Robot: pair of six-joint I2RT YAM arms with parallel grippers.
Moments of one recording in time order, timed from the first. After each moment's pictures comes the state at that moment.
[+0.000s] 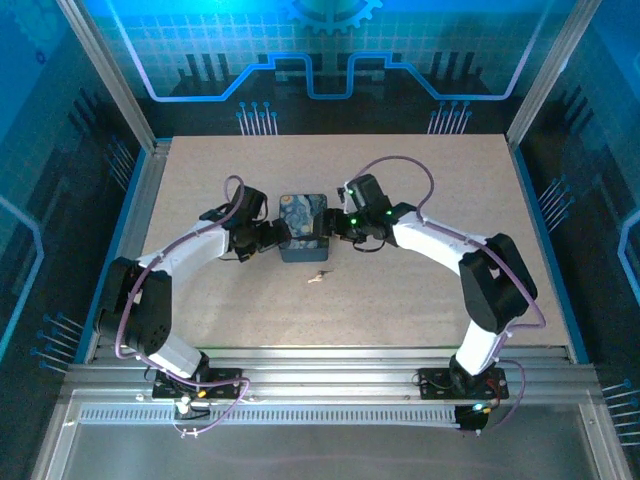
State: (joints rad) left arm -0.31 1.55 1.01 -0.55 0.11 -0.75; right arm 0.57 1.75 1.20 -0.29 -0.35 0.67
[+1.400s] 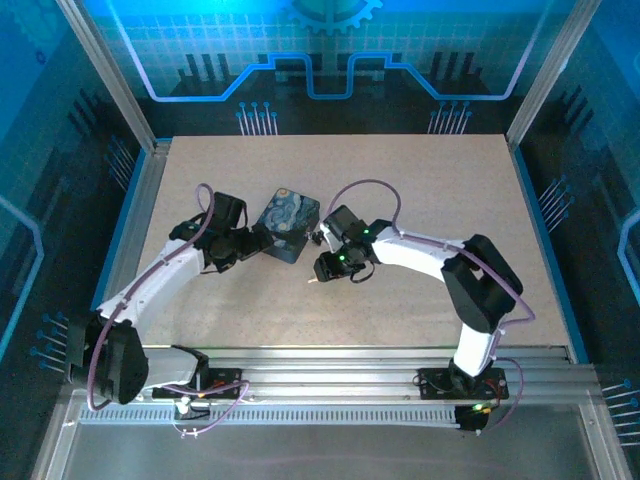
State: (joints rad) left arm -0.27 1.28 0.94 -0.74 0.04 -0.78; right arm 0.74 1.81 1.18 -0.55 -0.23 0.37
